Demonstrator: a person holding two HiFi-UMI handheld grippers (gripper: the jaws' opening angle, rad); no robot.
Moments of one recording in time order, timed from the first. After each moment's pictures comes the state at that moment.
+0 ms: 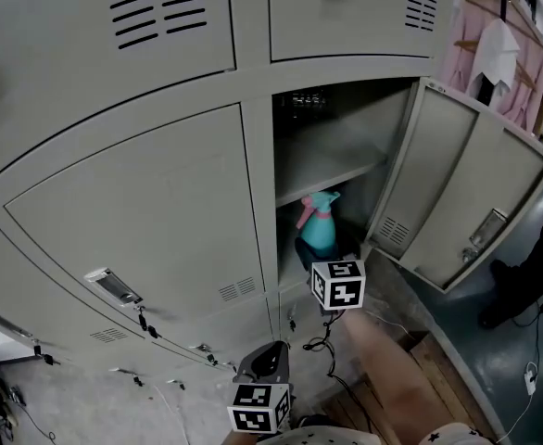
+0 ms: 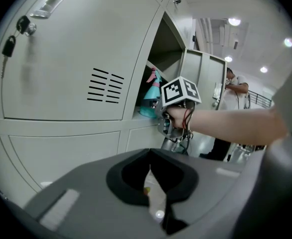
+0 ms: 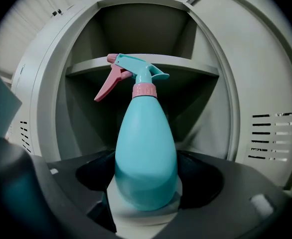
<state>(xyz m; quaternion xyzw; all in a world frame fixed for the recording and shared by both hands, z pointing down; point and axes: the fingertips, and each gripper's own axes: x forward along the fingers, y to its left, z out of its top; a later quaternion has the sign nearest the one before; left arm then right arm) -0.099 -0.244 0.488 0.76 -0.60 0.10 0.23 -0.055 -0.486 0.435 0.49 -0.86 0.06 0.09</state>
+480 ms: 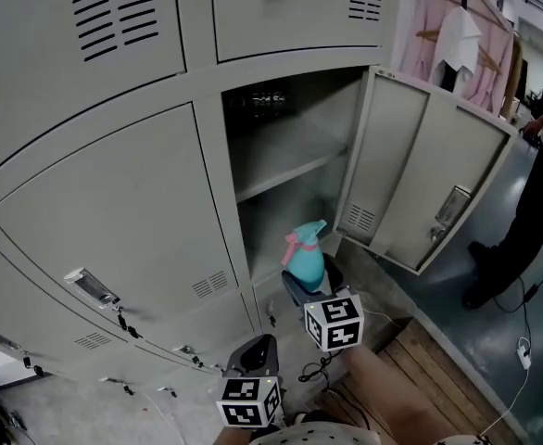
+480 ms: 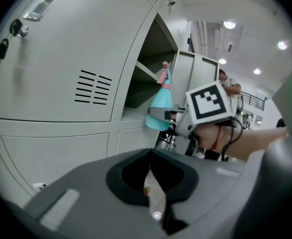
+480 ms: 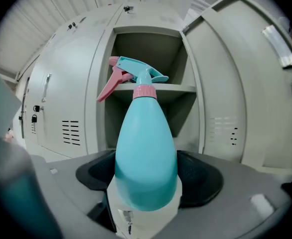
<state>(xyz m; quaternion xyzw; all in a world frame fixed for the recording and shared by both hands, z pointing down) -0.078 -0.241 0.481 0.78 -0.58 0.09 0.22 -0.014 -0.387 0.435 0.49 -0.87 0.05 0.09</state>
